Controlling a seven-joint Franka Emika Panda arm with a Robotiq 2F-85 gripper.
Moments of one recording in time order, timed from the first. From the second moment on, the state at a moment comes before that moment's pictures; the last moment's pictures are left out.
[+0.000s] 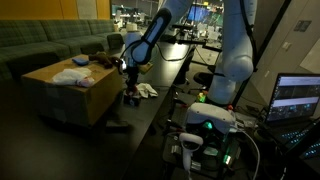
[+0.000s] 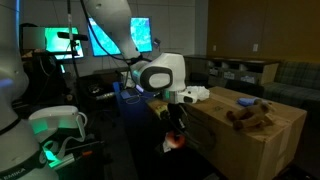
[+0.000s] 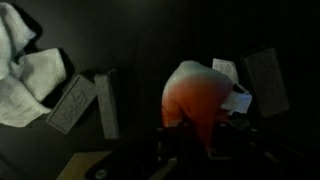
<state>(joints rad) 0.03 0.28 -0.06 -2.38 -0.04 2.68 -0.03</state>
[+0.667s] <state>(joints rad) 0.01 0.06 -0.05 -2.16 -0.10 2.48 -0.14</state>
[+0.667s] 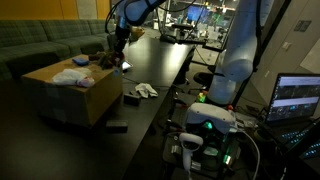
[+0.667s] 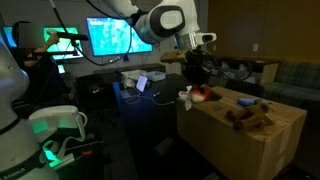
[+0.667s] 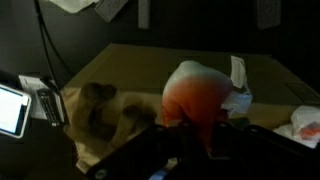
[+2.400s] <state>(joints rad) 0.03 0.68 -0.04 -1.40 -0.15 2.37 -0.17</state>
